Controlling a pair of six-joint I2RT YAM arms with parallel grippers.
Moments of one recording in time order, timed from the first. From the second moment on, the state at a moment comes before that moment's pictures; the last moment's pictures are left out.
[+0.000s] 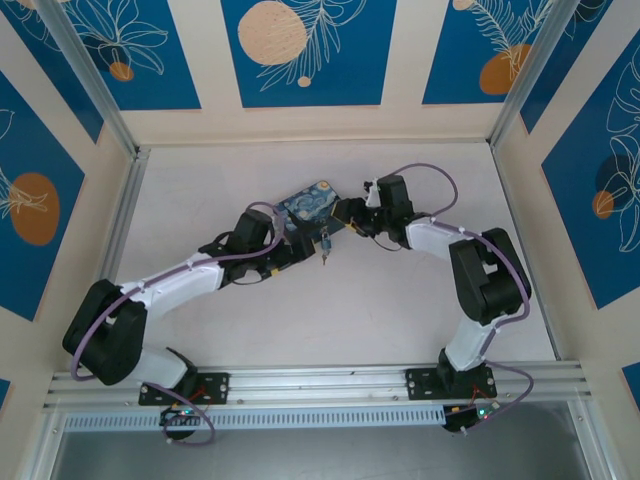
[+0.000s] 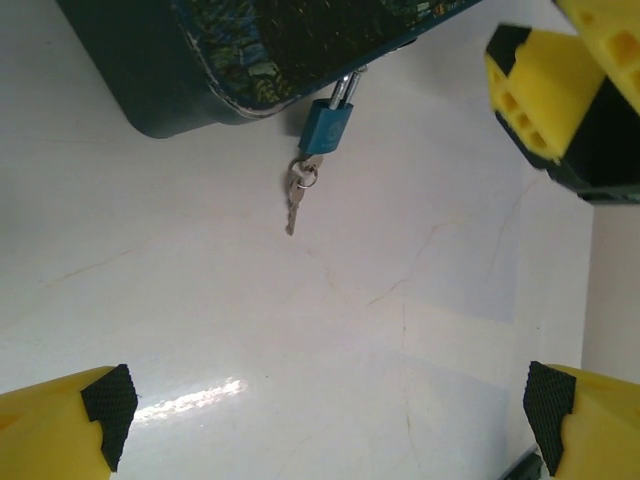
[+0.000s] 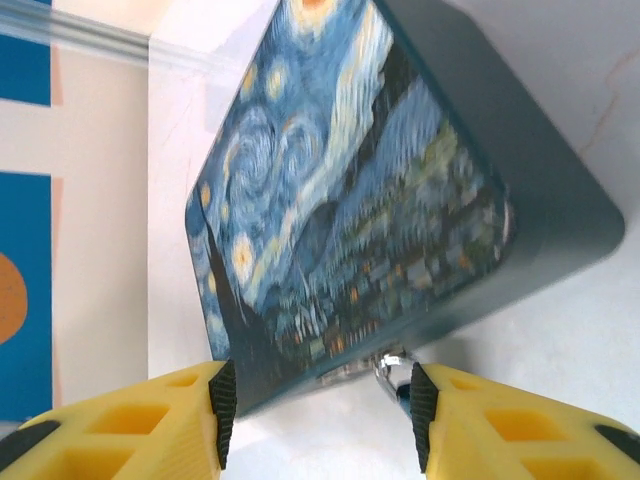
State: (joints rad) left arm -0.61 1.42 0.82 -0.19 0.30 -0.90; right arm 0.36 1.73 0.96 0.10 -0.55 0.84
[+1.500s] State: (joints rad) left arm -0.42 1.70 1.17 -0.31 0.32 -0.76; right arm 0.46 1.90 0.99 0.02 -0.52 0.54
